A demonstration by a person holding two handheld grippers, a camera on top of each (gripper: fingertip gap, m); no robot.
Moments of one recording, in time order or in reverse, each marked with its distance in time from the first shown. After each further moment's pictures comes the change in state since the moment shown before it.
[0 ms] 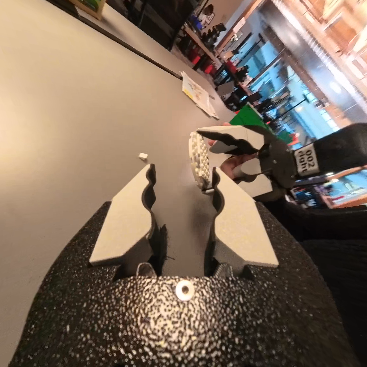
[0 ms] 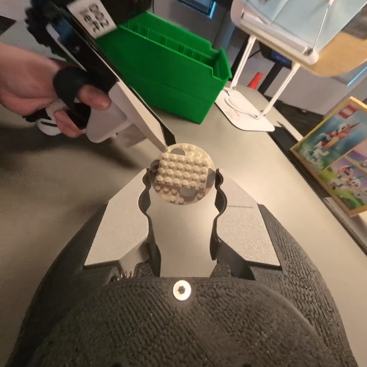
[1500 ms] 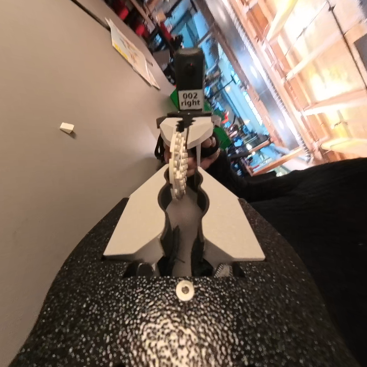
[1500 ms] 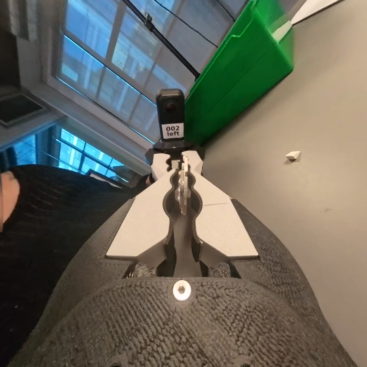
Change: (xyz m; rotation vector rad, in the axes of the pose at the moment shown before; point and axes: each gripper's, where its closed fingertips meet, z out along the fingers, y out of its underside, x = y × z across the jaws) left arm 0.048 0.029 0.001 -0.131 0.343 -0.115; right arm -0.017 -0.019 -0.018 0.161 -0.683 1.168
